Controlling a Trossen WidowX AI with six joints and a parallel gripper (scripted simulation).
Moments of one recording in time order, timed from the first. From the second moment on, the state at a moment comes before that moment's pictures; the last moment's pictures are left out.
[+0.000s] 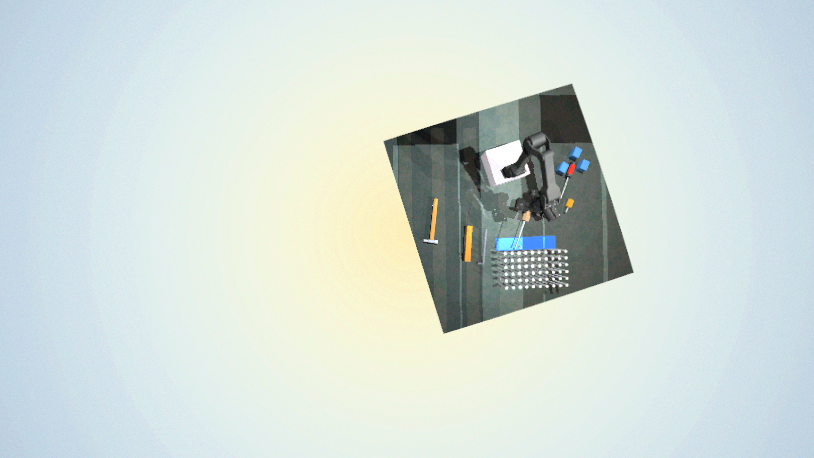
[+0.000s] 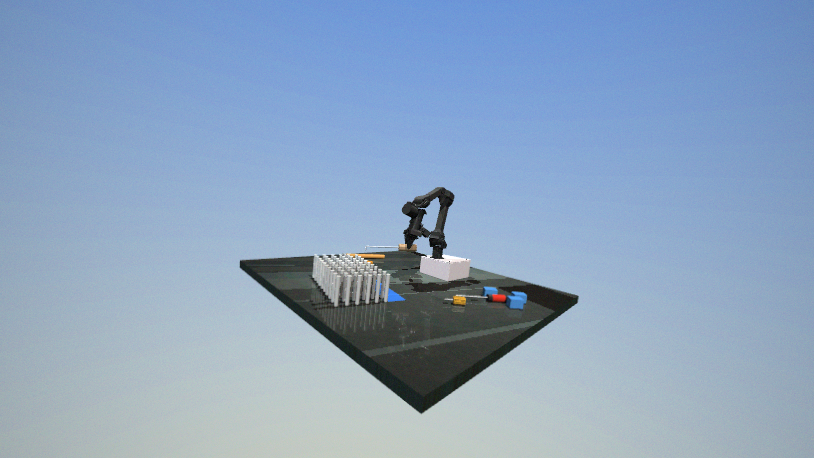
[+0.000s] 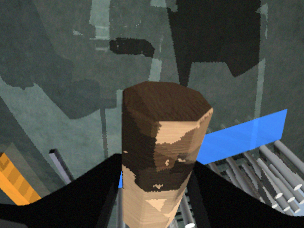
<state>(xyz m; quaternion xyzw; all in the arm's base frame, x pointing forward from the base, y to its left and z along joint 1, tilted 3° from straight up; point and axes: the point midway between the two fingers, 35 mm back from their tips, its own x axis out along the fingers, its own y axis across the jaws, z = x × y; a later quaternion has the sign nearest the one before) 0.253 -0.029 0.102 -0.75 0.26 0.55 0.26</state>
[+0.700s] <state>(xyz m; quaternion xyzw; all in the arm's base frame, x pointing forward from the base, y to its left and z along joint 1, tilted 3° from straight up) 0.268 -0.118 0.123 -0.62 0.48 0.42 0.46</state>
